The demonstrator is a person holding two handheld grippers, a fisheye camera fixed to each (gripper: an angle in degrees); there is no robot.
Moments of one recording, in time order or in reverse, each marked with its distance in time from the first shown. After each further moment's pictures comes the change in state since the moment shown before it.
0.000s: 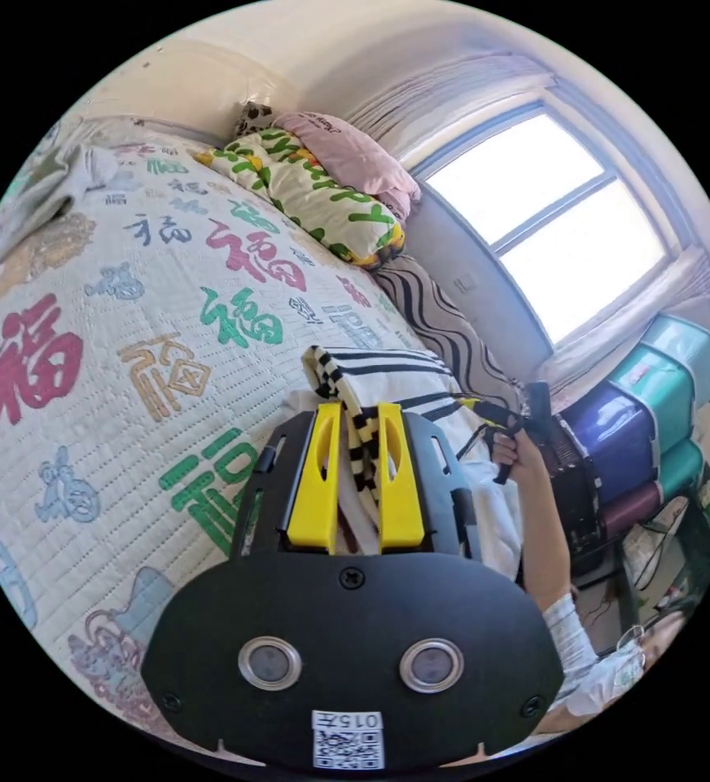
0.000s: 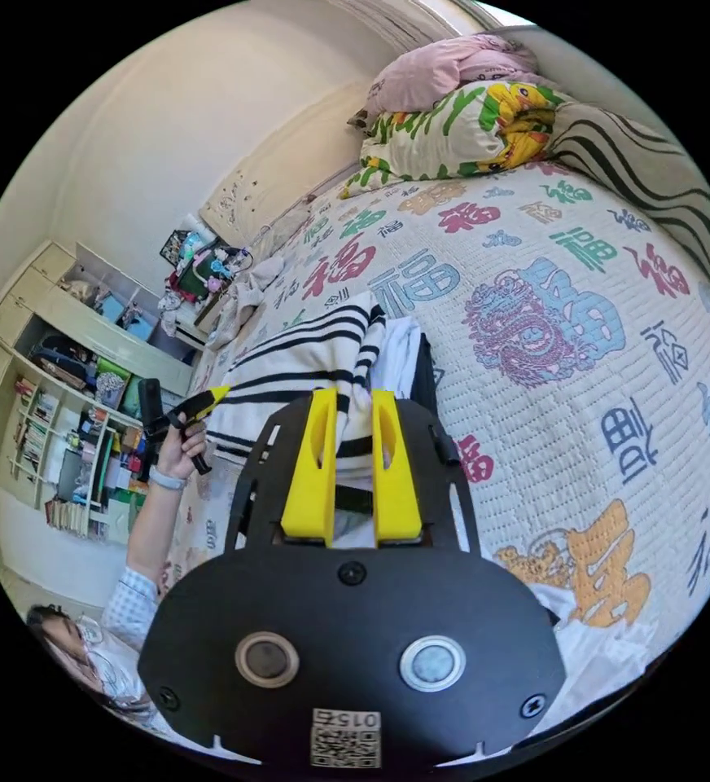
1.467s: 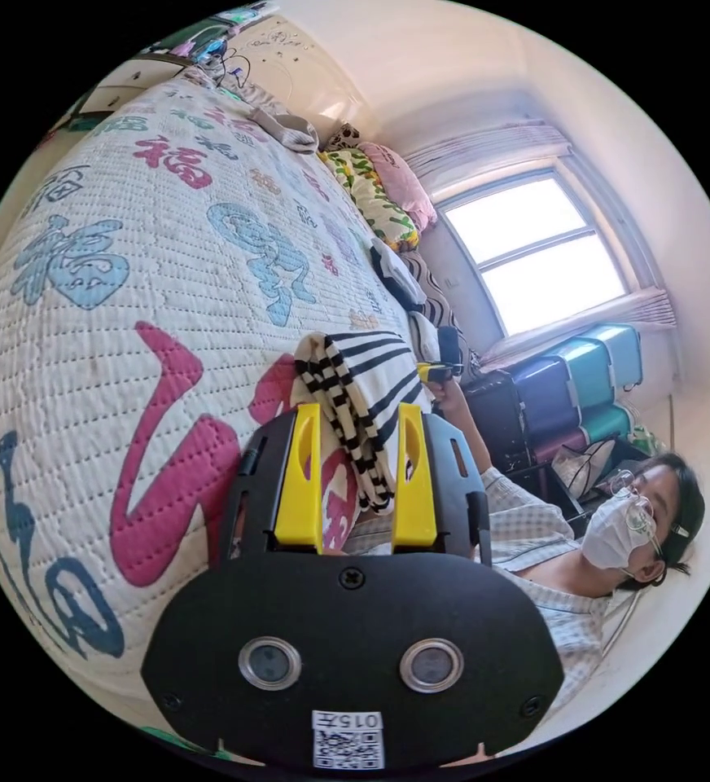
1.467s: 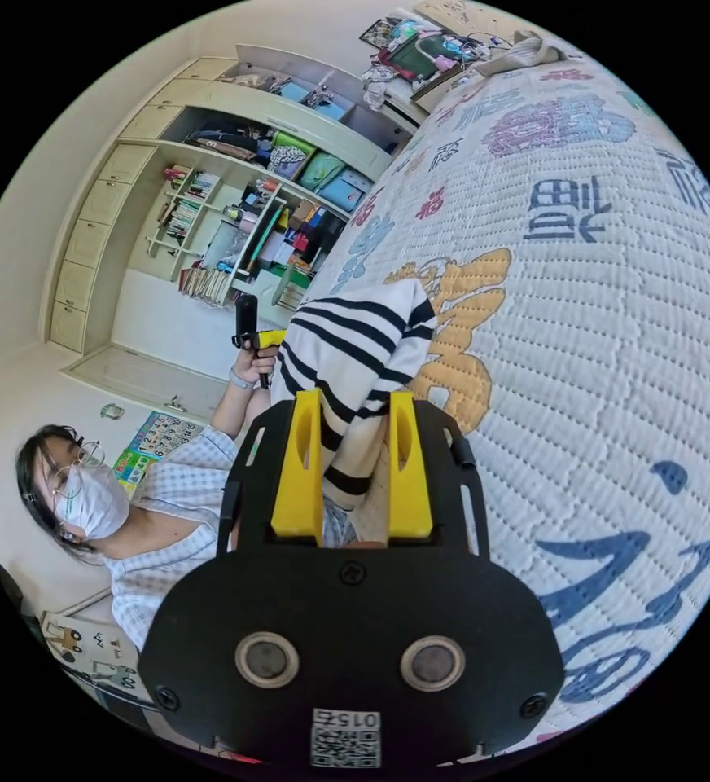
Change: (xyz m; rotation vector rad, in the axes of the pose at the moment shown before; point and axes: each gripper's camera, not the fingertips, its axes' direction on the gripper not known) left arm 0.008 0.489 -0.421 0.108 0.036 -0.135; right arm -0.264 0.241 0.230 -0.575 -0.753 -0.523
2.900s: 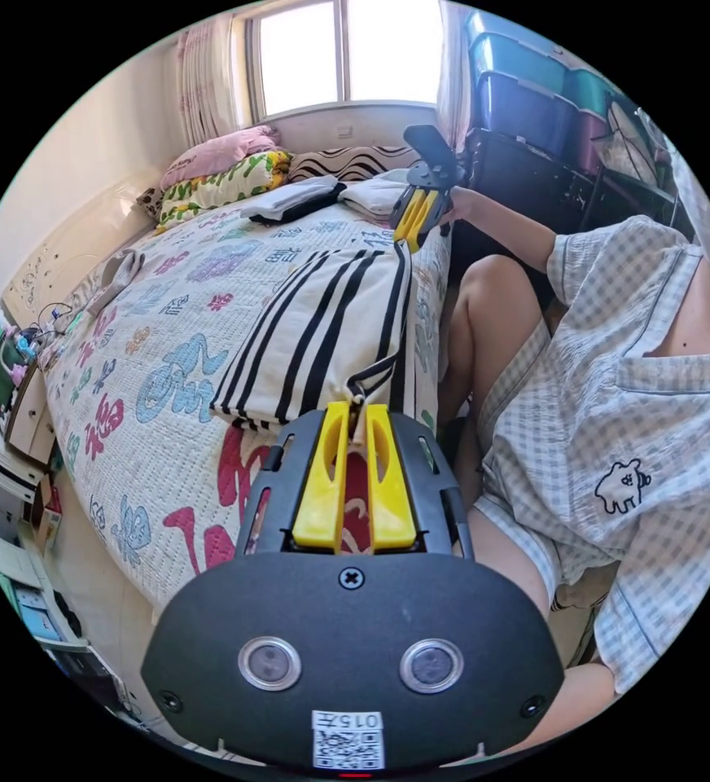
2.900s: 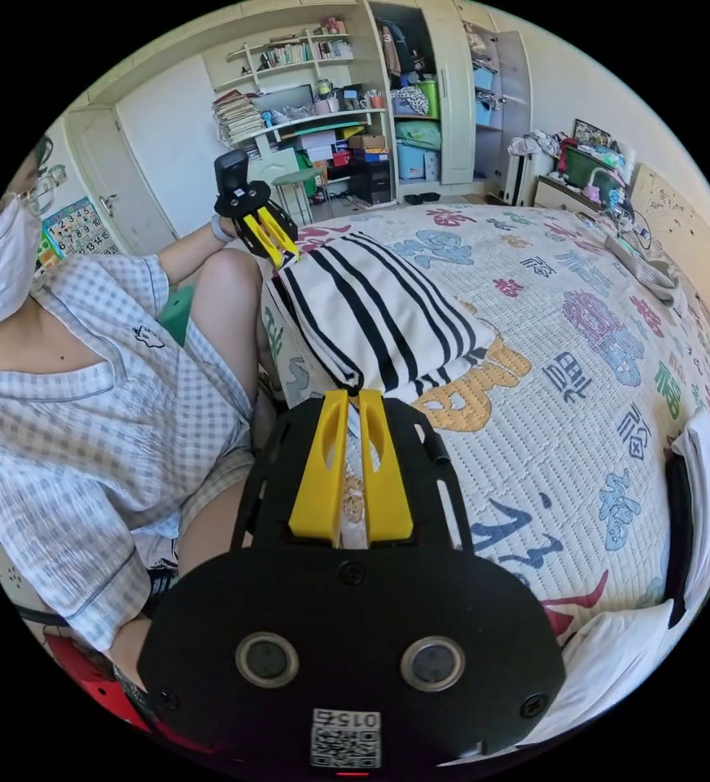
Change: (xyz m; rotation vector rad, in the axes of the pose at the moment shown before) left arm 0.225 0.167 0.074 -0.308 -0.553 0.896; right arm -0.091 0.092 0.145 -0.201 0.587 -0.606
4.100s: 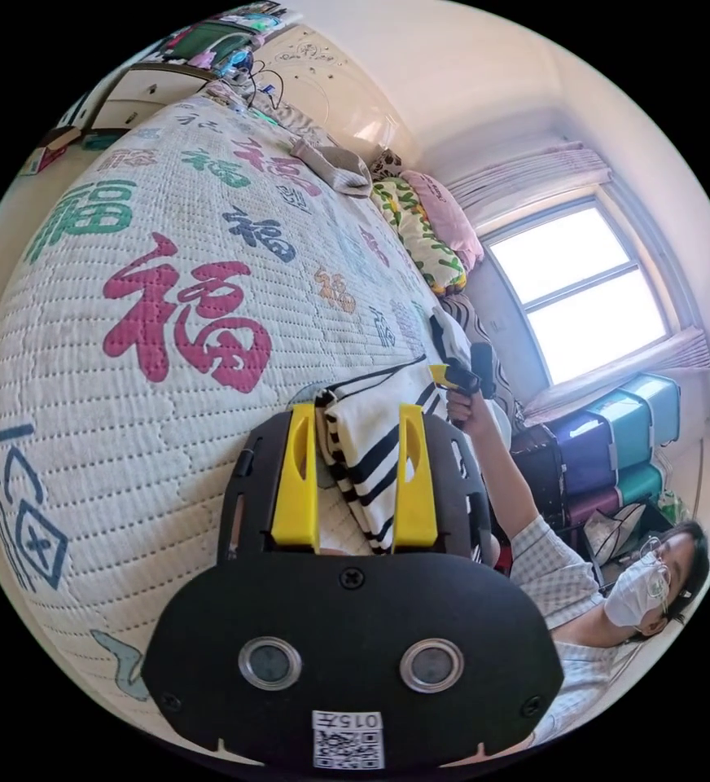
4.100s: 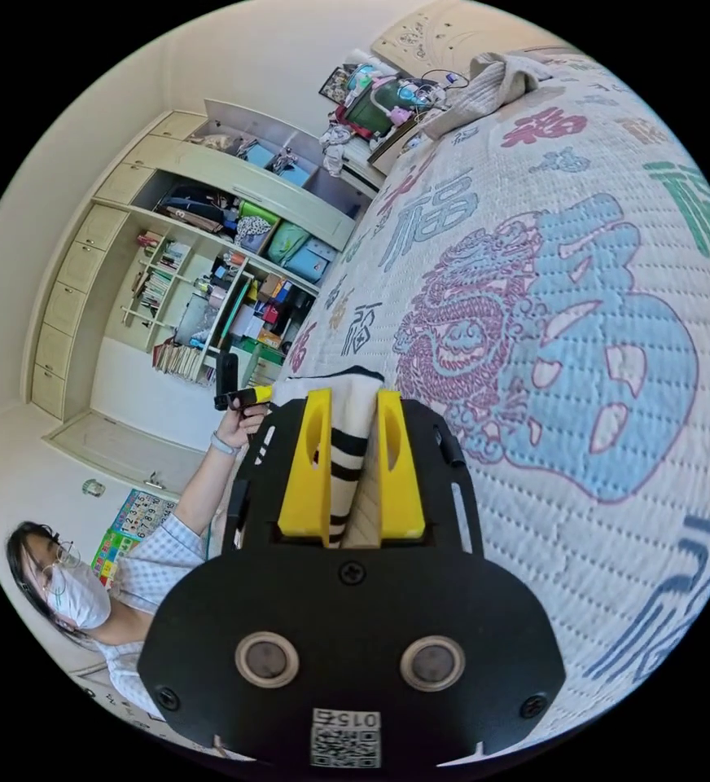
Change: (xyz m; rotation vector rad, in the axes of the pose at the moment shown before) left arm -0.403 0.045 0.027 0.316 0.394 -0.987; right arm 0.356 -0.089 0.024 0.325 -0.429 0.723
